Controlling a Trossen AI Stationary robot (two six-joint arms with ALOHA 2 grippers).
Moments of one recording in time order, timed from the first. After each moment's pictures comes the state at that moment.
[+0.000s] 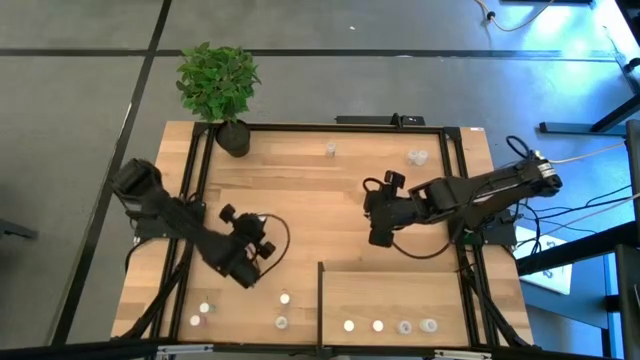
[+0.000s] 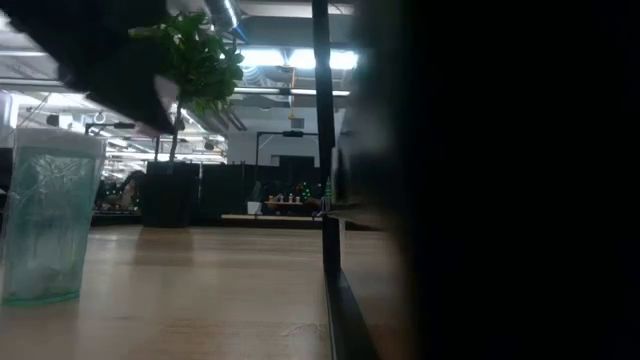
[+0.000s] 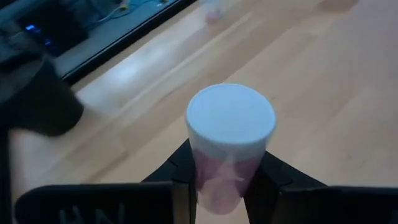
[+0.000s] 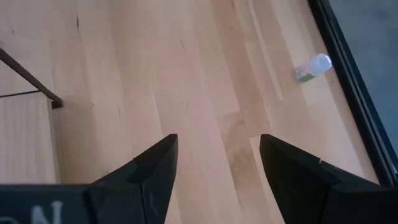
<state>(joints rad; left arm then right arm) -0.61 1.57 0.94 -1.06 -1.01 -1.47 0.28 1.44 1.36 -0.99 0.47 0.35</state>
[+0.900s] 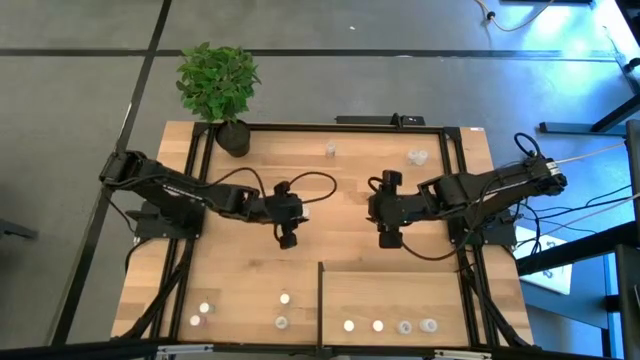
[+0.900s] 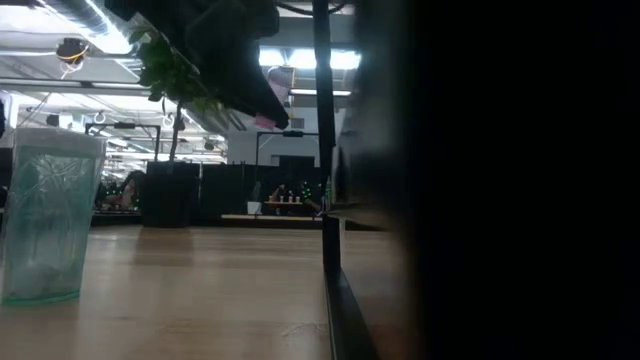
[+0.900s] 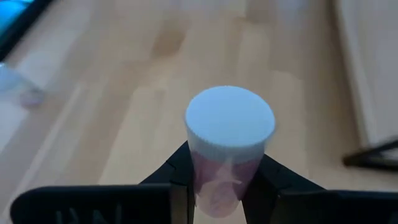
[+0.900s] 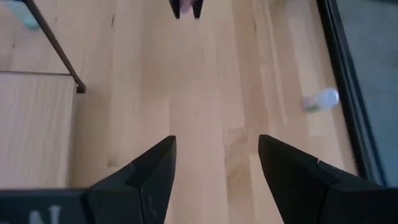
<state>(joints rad) -0.14 1.42 0.86 -0.17 -0.28 -0.20 0.28 1.39 1.36 -0.95 0.39 0.12</state>
